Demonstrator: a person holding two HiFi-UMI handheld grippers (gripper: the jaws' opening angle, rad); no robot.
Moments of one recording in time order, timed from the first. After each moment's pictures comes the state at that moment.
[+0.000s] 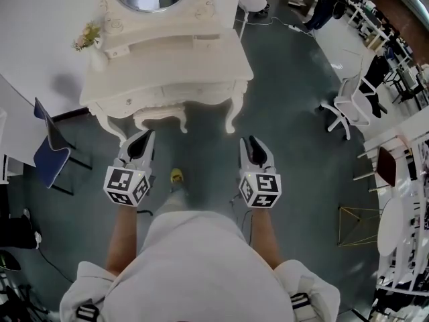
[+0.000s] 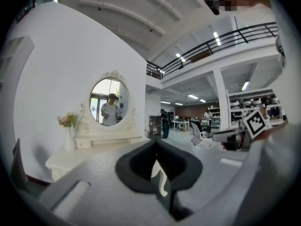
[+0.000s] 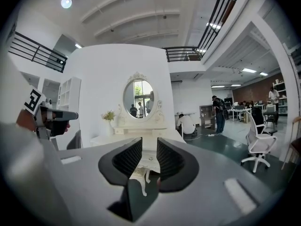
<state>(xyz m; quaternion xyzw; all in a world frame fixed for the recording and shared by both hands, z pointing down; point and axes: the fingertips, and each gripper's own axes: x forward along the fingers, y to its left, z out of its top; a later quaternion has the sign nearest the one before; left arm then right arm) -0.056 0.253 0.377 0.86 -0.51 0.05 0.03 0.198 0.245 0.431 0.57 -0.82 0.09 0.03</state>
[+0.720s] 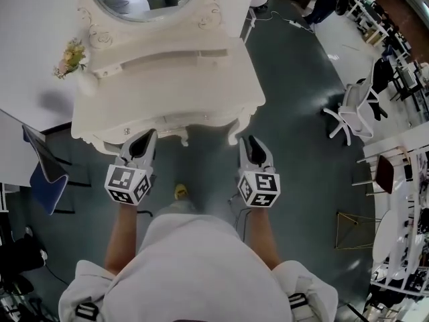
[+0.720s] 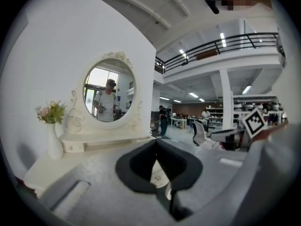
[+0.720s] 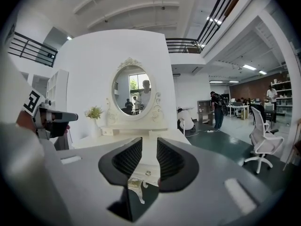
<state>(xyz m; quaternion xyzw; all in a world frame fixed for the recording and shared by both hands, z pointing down) -0.119 0.017 0.387 0.87 -0.49 0.06 0.07 0.129 0.022 0.433 0.59 -0.80 0.12 0.06</state>
